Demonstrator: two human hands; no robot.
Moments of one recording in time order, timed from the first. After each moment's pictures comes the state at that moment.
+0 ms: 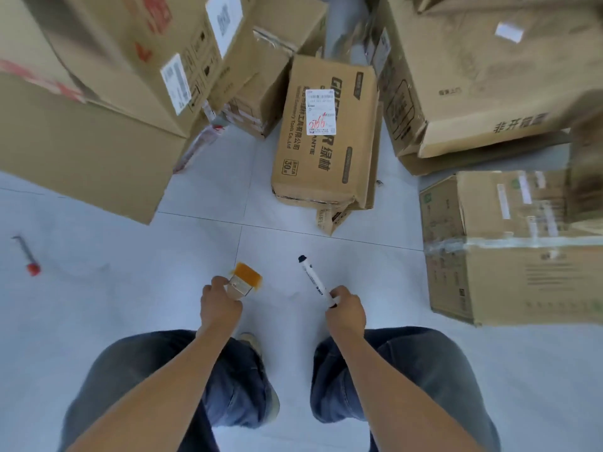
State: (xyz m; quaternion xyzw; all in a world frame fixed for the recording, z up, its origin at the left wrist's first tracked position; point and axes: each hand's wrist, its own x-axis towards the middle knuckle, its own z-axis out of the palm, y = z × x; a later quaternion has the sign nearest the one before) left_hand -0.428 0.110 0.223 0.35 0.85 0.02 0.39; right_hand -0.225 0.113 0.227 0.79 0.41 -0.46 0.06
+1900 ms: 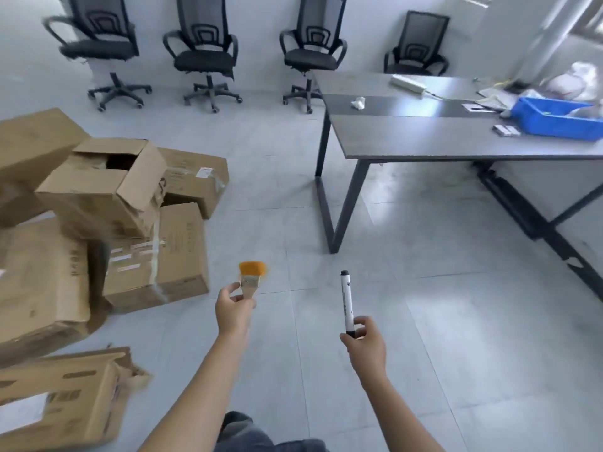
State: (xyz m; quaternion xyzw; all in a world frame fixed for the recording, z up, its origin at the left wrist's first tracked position) left_hand -0.385 -0.094 0.644 0.69 0.28 -0.08 0.66; right_hand -0.481 -0.281 0.620 0.76 -0.38 -0.02 -0.53
